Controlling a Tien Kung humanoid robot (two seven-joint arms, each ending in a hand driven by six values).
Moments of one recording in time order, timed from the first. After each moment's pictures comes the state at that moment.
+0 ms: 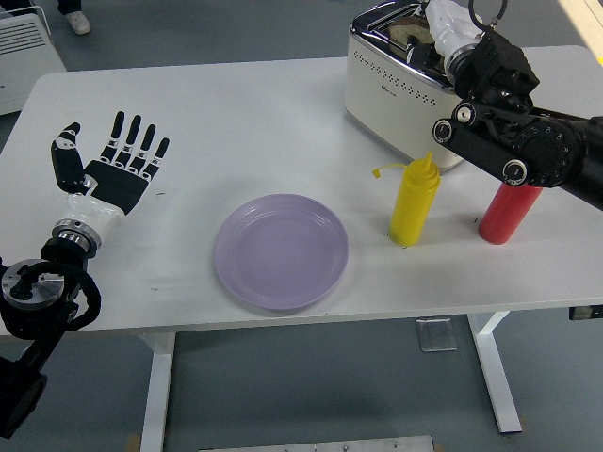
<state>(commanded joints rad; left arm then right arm) -0.33 0.32 -1.15 -1.49 -0.31 0.28 -0.13 1.26 -0.21 0.30 0.79 -1.33 -0.33 -0.47</state>
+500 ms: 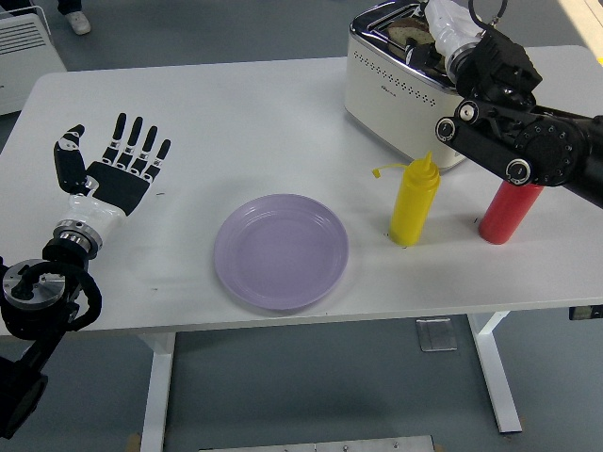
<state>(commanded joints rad) -0.33 0.32 -1.15 -1.49 -0.31 0.28 -0.13 1.25 -0.22 0.32 0.81 -1.34 -0.30 -0.47</state>
